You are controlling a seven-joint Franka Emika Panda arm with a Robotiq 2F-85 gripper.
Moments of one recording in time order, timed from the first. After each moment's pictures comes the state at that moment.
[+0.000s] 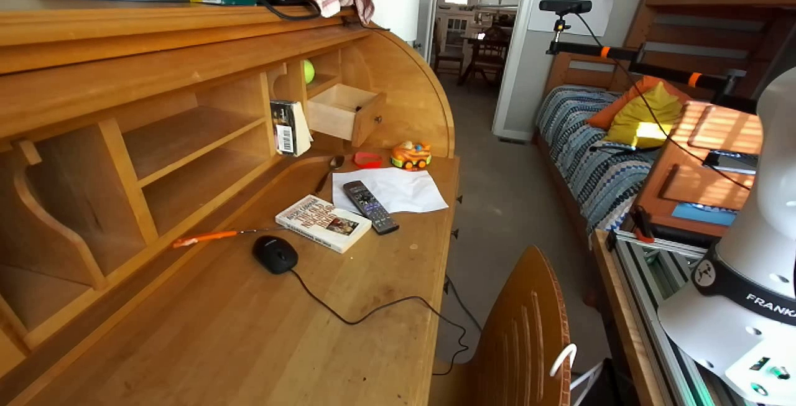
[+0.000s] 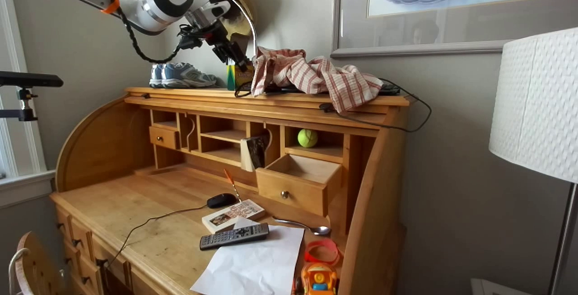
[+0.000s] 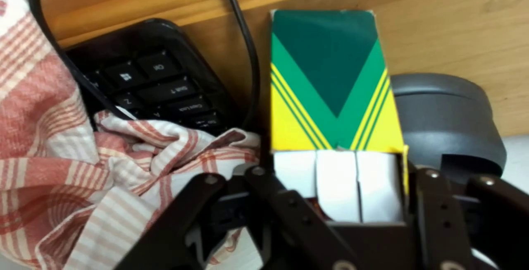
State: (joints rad) arm 0.06 0.24 -0.01 -1.51 -0.22 2.43 0.35
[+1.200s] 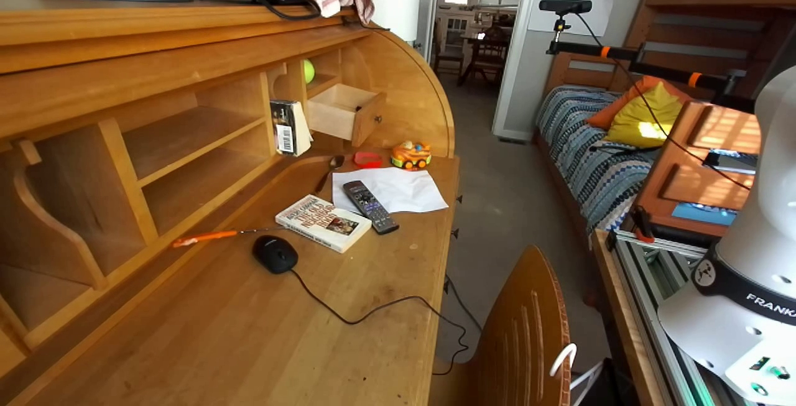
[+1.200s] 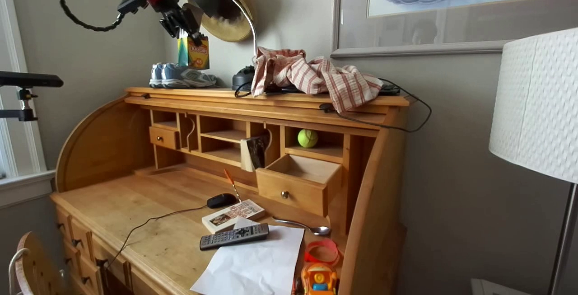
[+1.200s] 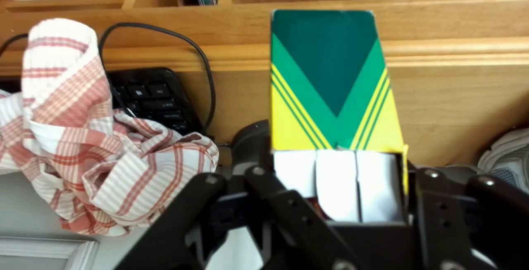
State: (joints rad) arm 0.09 -0.15 0.05 -1.80 -0.15 2.27 0.15
